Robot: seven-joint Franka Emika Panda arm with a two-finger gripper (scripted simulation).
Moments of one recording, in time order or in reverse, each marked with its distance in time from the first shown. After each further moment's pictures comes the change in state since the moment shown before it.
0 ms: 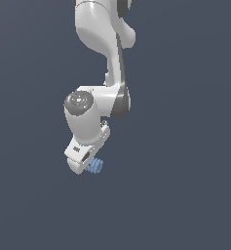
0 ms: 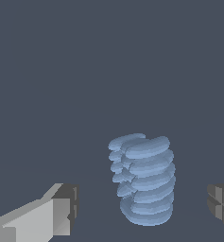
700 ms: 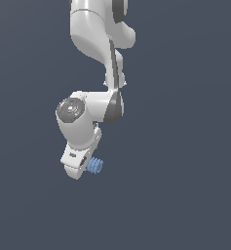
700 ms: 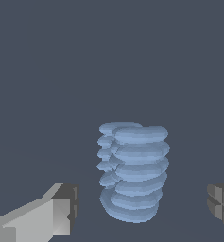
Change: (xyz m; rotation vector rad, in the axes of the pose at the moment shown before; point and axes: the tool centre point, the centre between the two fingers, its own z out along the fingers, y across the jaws) arm -0.016 0.017 0.016 0.009 -0.006 -0.176
